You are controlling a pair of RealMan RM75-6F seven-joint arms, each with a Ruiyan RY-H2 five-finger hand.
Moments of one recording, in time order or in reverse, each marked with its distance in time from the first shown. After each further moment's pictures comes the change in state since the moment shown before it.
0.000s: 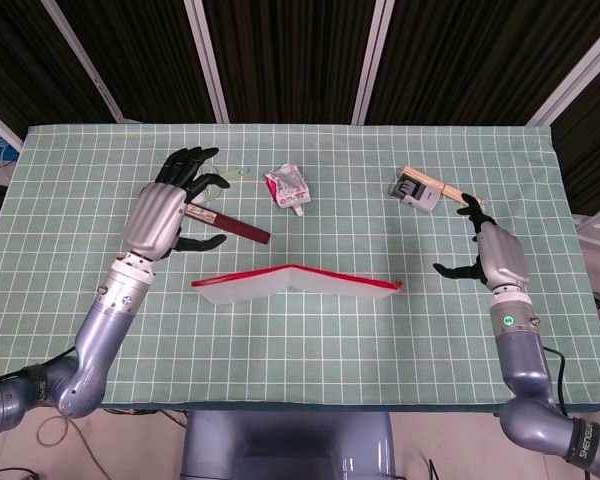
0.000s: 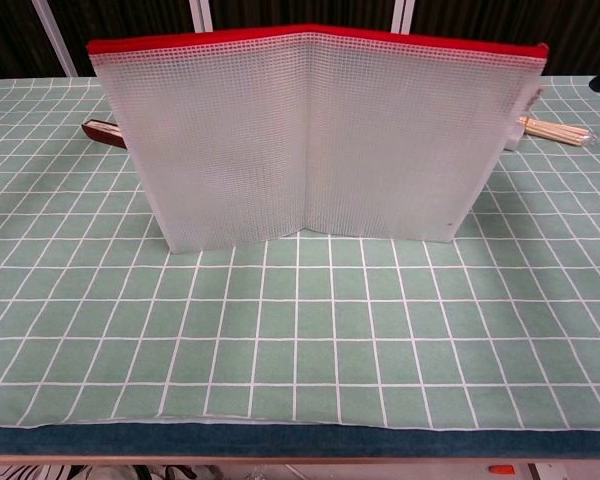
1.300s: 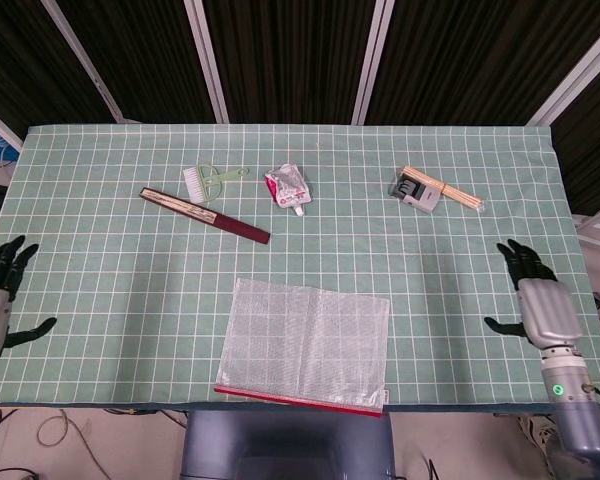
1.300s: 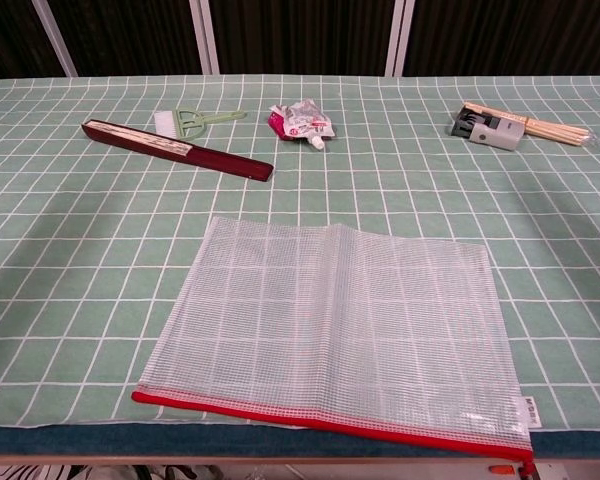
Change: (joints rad) left arm 0.572 0.235 0.372 0.108 0.305 0.360 -0.119; right arm -0.260 0.076 -0.301 0.110 -0.565 0.177 0.072
